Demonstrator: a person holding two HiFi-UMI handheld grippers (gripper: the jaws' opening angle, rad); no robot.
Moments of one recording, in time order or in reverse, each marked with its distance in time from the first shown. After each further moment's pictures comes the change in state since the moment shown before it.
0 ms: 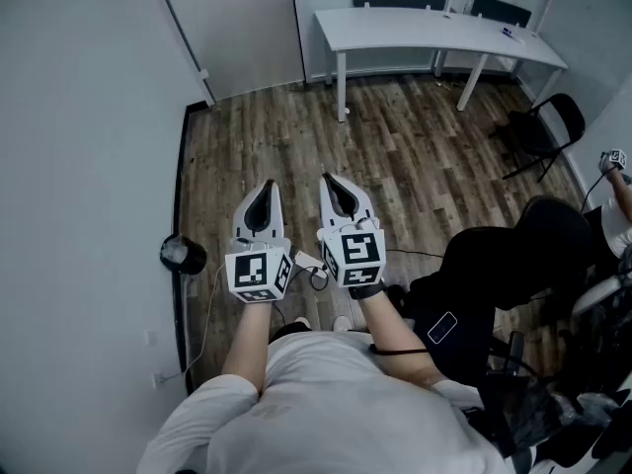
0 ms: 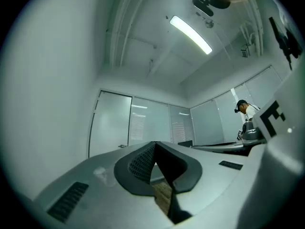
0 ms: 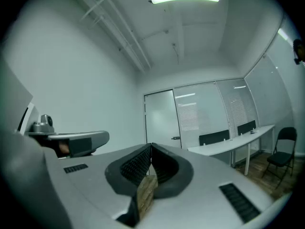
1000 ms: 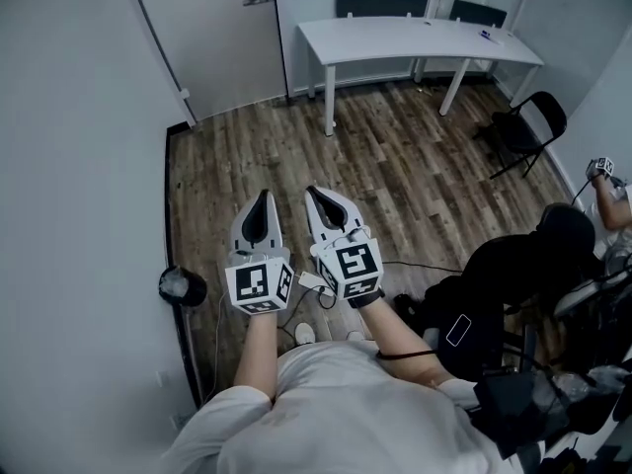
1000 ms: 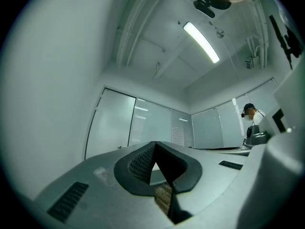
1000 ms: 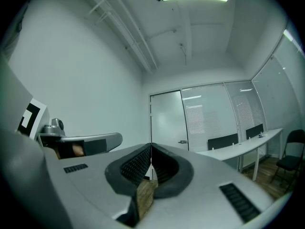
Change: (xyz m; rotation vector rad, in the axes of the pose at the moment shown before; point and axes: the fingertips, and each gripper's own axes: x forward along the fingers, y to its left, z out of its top) left arm 0.041 0.125 -0.012 -0.101 -0.045 -0.035; right arm 0.104 0.089 -0.005 -0.063 -0.011 0.040
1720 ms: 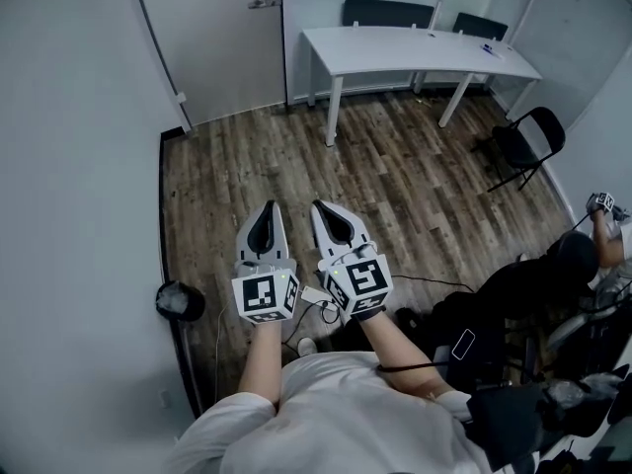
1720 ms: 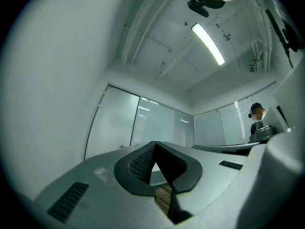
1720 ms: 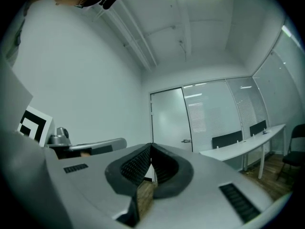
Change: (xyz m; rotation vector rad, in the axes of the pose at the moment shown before) left arm 0.033 0.088 -0.021 -0.035 -0.012 -0.012; right arm 0.081 0.034 -0.015 0.022 -0.007 0.001
